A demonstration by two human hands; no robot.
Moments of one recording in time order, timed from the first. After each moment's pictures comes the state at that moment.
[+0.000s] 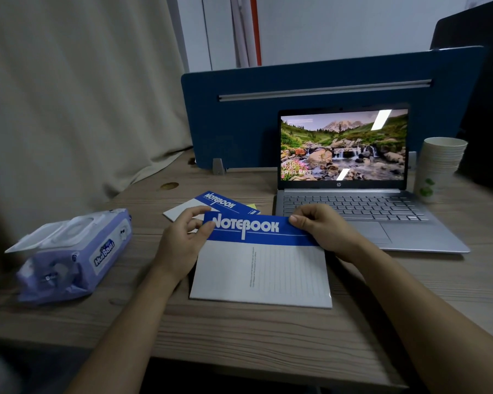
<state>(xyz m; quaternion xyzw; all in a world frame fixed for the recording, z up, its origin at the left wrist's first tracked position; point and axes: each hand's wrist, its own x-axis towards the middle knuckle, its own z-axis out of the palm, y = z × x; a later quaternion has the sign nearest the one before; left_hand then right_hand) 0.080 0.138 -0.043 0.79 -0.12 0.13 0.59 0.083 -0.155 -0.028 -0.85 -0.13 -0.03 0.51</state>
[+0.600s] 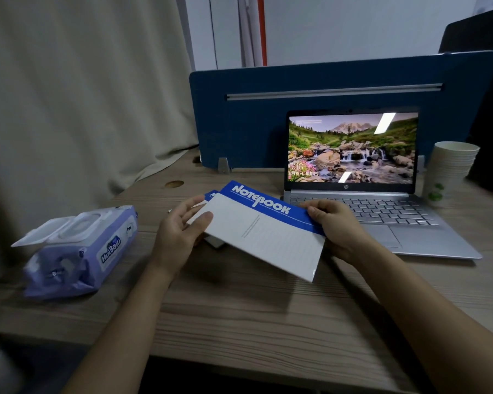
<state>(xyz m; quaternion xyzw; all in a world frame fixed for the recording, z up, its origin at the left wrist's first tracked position) 0.077 0.147 -0.032 0.70 -0.12 0.13 0.69 0.082 -0.139 -0.018 -0.69 0.05 -0.02 0.72</state>
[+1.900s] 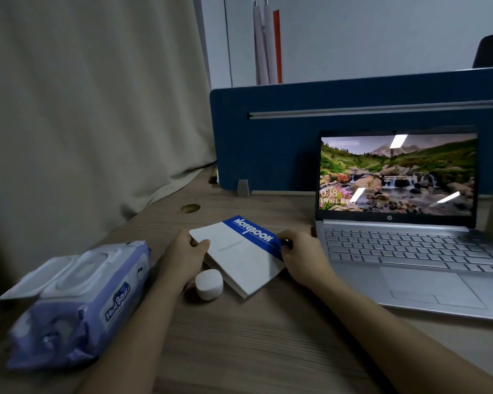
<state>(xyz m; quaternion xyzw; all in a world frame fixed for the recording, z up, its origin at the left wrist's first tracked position) 0.181 0.190 -0.042 0.87 0.11 0.12 0.46 0.170 -0.044 -0.043 -0.92 -0.05 -0.13 0.36</state>
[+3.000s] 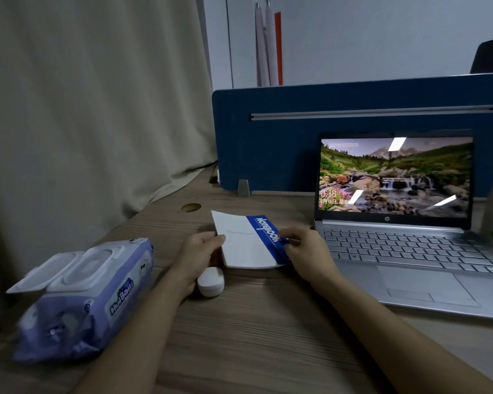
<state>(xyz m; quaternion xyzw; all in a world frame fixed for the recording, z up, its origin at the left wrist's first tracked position) 0.168 0.176 -0.038 0.75 0.01 0.02 0.66 0.168 -0.052 -0.045 -0.87 -0.02 -0.11 0.48</state>
